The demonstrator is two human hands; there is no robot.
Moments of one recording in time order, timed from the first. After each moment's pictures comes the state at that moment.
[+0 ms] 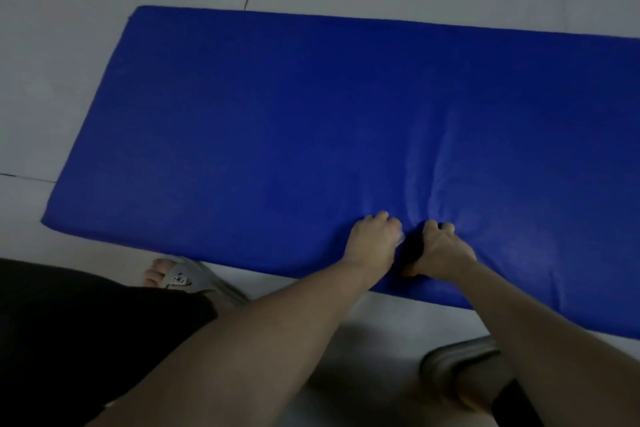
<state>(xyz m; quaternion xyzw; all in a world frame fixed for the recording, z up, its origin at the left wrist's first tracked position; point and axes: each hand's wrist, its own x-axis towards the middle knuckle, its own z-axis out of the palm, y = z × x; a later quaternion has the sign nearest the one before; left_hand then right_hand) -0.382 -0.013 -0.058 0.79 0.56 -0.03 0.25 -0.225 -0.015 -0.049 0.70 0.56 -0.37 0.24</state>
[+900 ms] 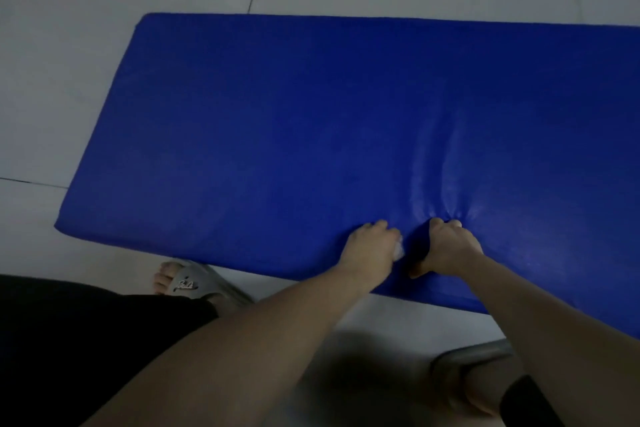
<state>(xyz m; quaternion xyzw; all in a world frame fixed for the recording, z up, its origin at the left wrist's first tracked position) -0.395 -0.018 -0.055 0.79 0.54 -0.08 0.27 -0.227 0.002 -0.049 0.69 0.57 -0.35 0.27</state>
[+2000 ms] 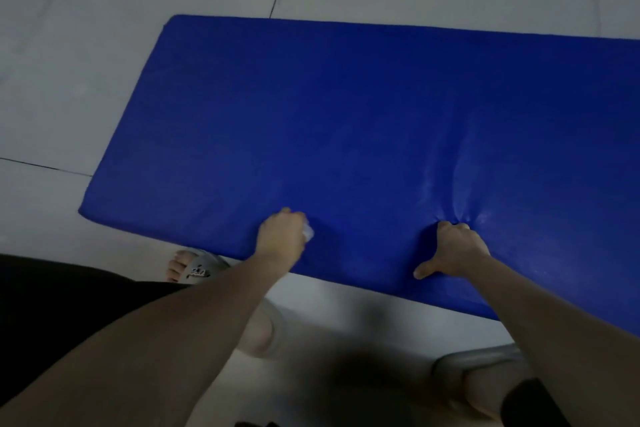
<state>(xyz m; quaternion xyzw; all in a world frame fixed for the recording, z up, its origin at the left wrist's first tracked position) -0.539 -0.012 -0.055 0.64 0.74 -0.11 0.19 -0.221 0.000 -0.056 0.68 0.61 -0.33 0.25</state>
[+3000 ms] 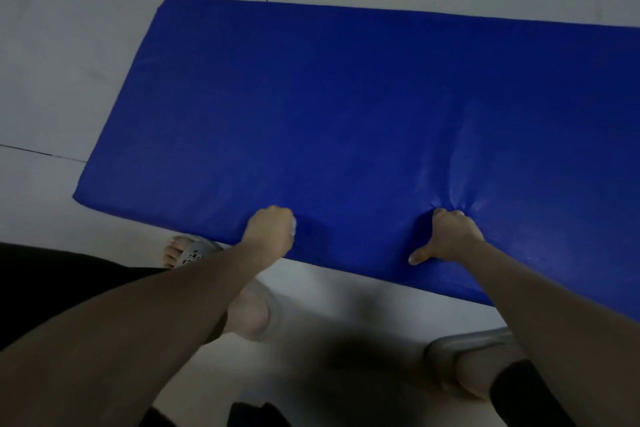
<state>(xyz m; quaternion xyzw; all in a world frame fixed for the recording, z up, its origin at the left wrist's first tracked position) -0.551 -0.022 -0.045 0.67 0.68 -0.22 0.21 -0.219 0.002 -0.063 0.67 0.63 -0.32 0.25</state>
